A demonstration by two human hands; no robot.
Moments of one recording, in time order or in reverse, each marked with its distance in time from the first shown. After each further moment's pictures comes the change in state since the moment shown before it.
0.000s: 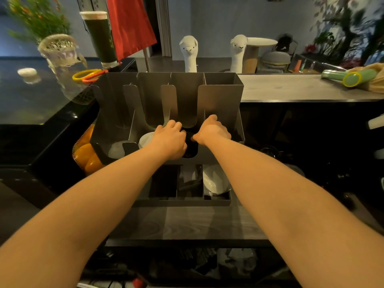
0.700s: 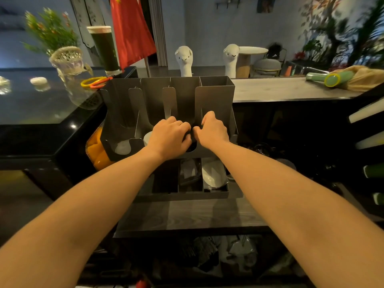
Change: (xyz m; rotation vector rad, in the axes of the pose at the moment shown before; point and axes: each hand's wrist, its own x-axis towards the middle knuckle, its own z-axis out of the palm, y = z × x) left_hand -0.049 0.005 -0.015 -0.245 0.564 0.139; right_hand -0.053 0.023 -0.008 0.188 0.190 -0.319
